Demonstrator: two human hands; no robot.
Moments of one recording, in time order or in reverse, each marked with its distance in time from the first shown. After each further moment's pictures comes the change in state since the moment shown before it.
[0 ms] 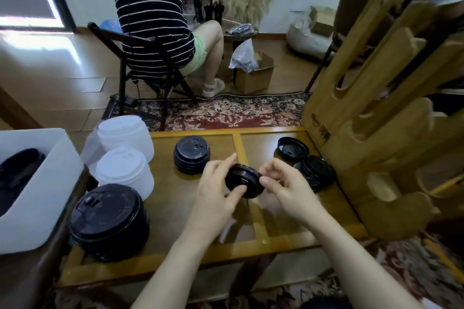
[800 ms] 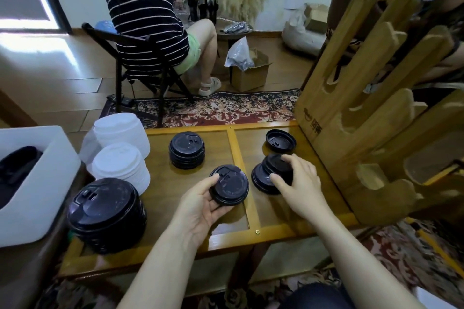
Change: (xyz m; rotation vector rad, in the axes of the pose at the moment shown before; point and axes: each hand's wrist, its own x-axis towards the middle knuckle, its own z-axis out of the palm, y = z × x) left_hand -0.010 0.005 0.001 -1.076 0.036 -0.841; right_hand -0.014 0.026 -0.019 -0.511 0.221 0.174
